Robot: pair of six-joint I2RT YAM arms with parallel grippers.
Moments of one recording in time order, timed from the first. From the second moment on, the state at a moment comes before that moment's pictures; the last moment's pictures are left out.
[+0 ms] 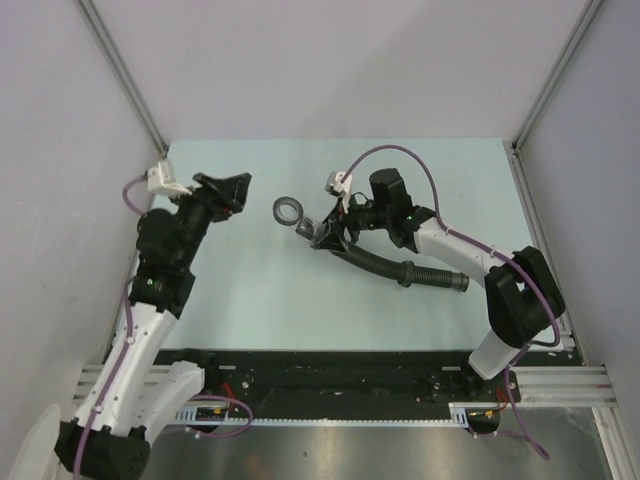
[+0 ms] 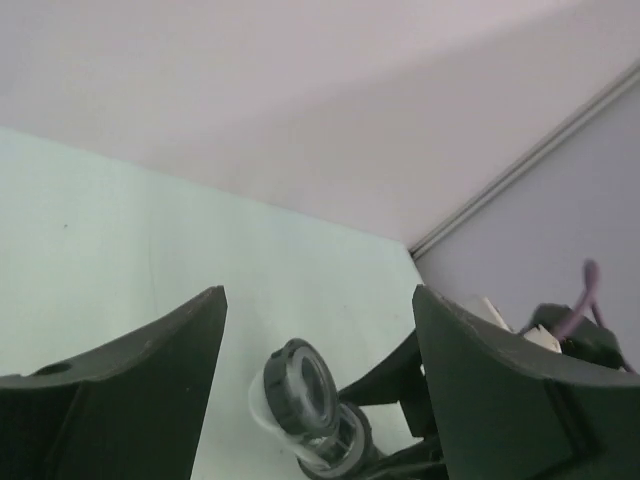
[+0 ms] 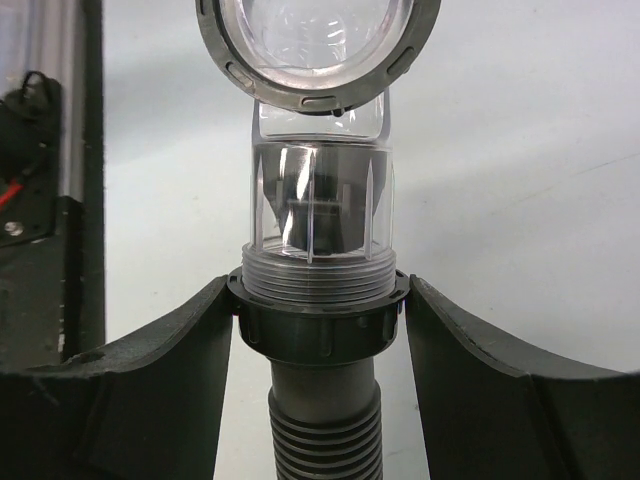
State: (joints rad) left arm -0.18 0.77 0.75 0.18 0.15 -0.67; right arm 0.58 1.66 1.17 0.04 -0.80 -0.17
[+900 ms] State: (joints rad) left arm -0.56 1.16 1.07 -0.44 -0.42 -0.65; right arm 0.74 1.60 1.17 -0.03 -0.37 -0.30
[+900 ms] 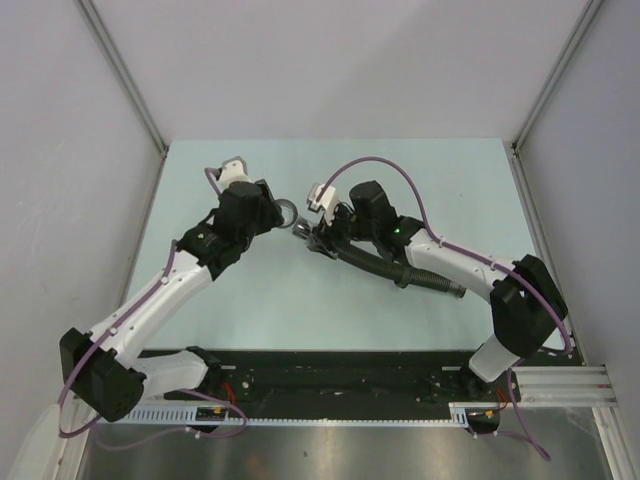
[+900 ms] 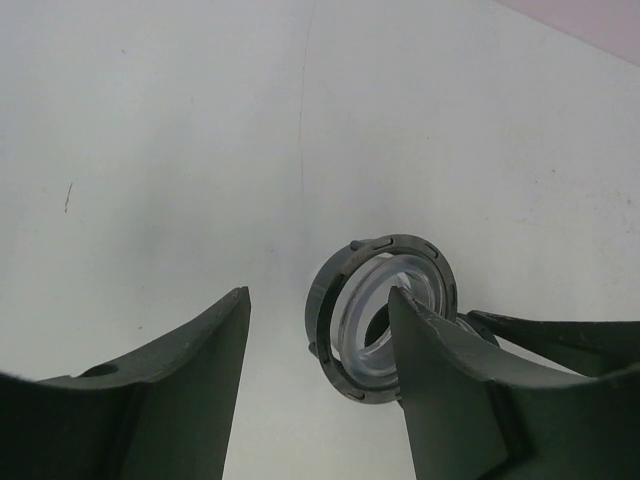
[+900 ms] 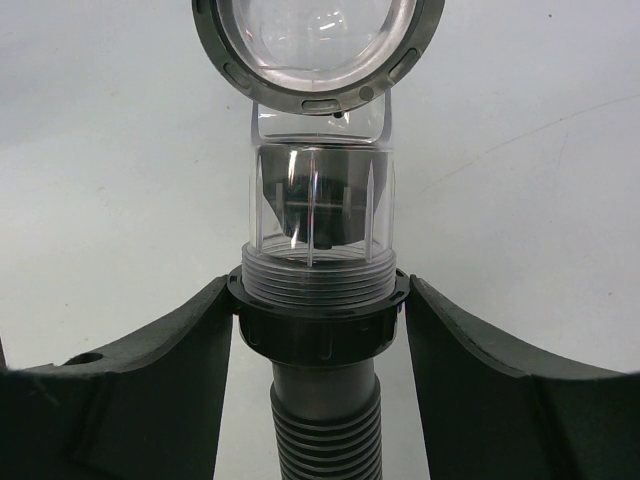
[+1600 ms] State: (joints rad) left arm -0.56 1.15 0.96 -0.33 -0.32 -0.61; right arm 0.70 1.58 1.17 -0.06 -0.47 -0.28
